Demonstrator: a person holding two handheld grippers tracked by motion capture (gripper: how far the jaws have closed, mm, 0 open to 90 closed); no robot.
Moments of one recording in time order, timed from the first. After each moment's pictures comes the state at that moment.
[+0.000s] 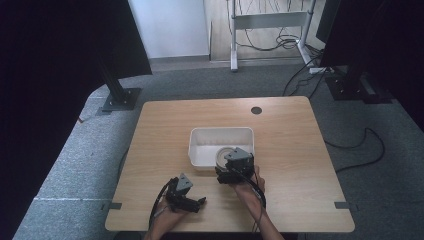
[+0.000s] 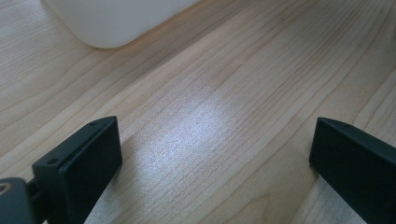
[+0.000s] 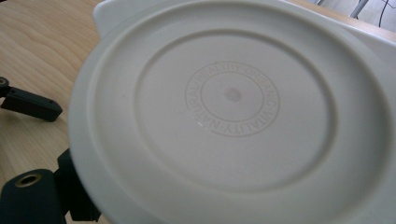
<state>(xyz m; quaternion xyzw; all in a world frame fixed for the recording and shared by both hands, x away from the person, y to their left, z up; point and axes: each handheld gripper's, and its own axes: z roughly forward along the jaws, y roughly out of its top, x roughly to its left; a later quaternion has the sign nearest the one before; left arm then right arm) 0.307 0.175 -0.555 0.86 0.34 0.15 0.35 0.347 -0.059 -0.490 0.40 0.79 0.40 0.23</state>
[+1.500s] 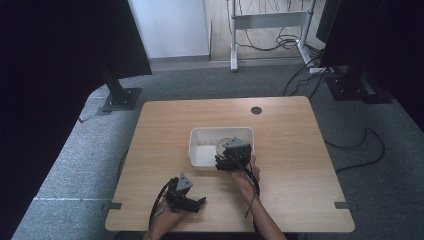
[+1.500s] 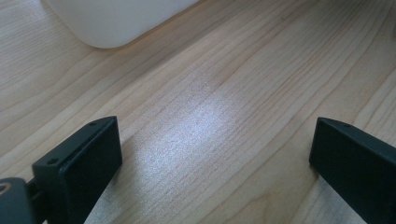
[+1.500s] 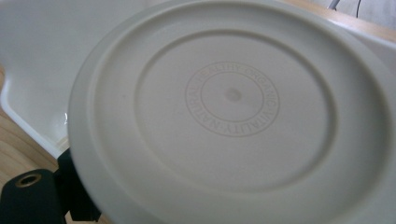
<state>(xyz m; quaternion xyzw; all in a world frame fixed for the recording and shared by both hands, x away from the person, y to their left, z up) 0.307 0.175 -0.555 0.86 0.34 0.15 0.35 0.396 -0.051 -0.510 0.43 0.78 0.38 0.25</state>
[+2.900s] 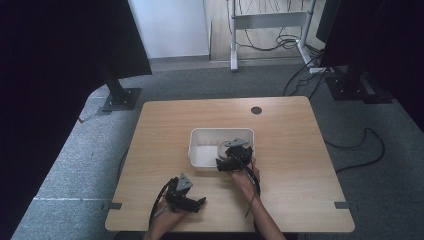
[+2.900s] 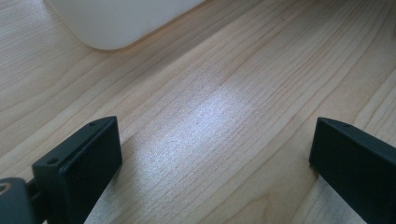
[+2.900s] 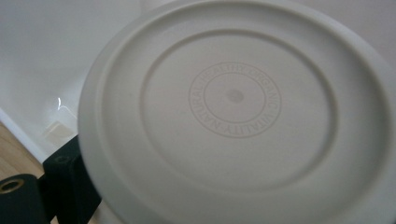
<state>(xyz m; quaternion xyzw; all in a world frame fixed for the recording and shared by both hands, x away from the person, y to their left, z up) 0.307 0.175 -0.555 0.86 0.34 0.15 0.35 0.409 -0.059 -0.527 0.45 0.79 0.38 0.19</state>
